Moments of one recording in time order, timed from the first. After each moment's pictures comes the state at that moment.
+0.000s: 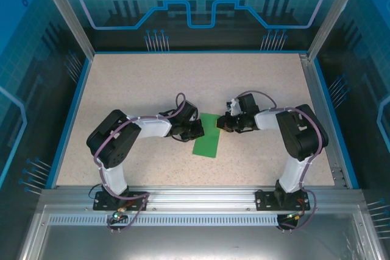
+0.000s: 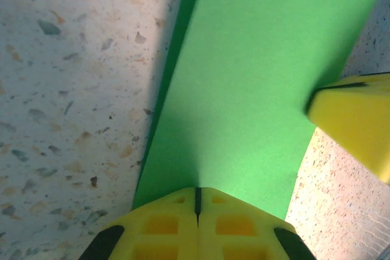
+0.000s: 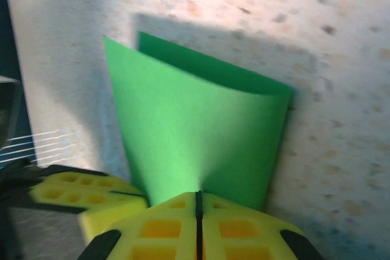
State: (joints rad) left arm -0.64 1.83 0.94 -0.11 0.30 -0.95; right arm 0.33 1.84 0.81 0.03 -0.66 0.62
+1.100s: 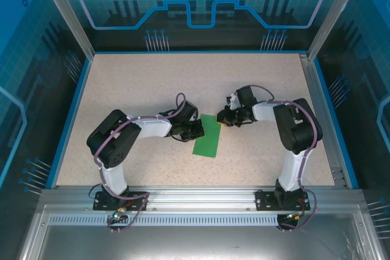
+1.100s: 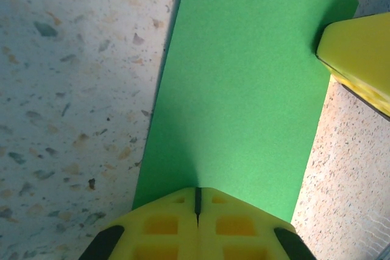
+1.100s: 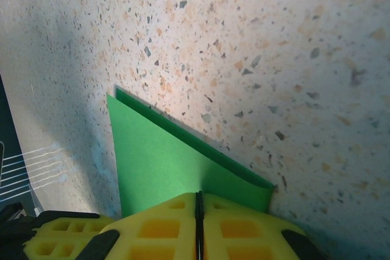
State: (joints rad) left arm -0.64 1.84 0.94 -0.11 0.31 -0.95; right arm 0.31 1.92 0.98 -0.13 -0.64 0.60
